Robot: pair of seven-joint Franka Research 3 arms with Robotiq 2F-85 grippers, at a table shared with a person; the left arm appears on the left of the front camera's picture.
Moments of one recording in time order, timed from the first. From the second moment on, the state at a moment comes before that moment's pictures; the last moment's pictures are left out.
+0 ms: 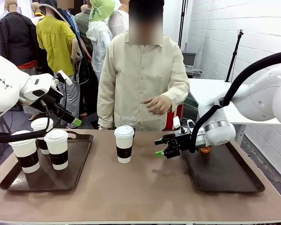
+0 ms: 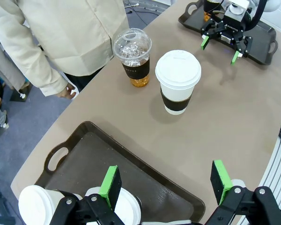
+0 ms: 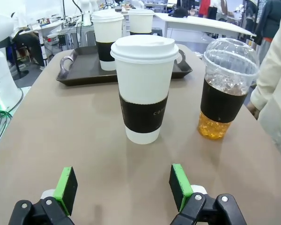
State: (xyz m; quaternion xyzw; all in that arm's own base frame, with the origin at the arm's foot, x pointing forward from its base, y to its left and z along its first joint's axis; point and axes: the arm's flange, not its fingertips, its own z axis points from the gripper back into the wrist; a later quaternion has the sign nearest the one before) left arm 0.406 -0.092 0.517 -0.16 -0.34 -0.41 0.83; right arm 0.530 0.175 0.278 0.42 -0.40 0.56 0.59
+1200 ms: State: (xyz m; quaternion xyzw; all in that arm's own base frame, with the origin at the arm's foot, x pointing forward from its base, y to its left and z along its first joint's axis) left arm 0.406 -0.092 0.517 -0.16 -0.34 -0.41 0.83; right arm 0.517 0.127 0.277 0.41 -0.44 0.50 0.62
